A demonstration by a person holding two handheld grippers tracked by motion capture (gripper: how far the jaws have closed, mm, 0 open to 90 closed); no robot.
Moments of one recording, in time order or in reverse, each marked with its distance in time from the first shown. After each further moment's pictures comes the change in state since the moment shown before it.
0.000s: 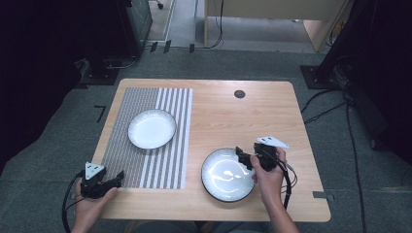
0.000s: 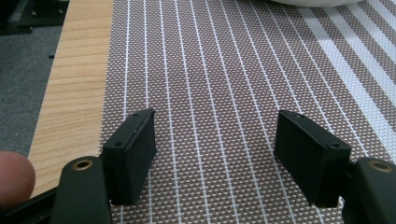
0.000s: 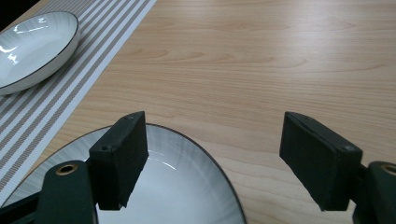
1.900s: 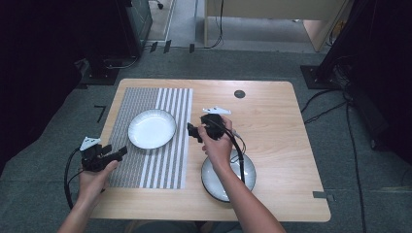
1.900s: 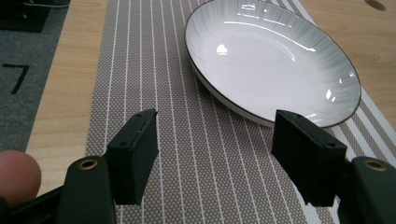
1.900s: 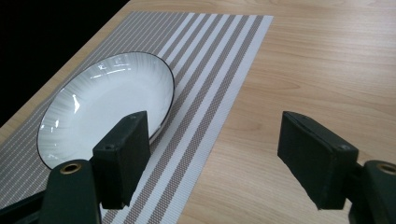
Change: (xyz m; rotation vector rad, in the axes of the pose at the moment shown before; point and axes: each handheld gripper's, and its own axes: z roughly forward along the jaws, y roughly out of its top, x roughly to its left) left arm 0.010 0.069 0.015 -0.065 -0.126 -0.131; right arm 0.120 0.074 0.098 0.036 0.133 -0.049
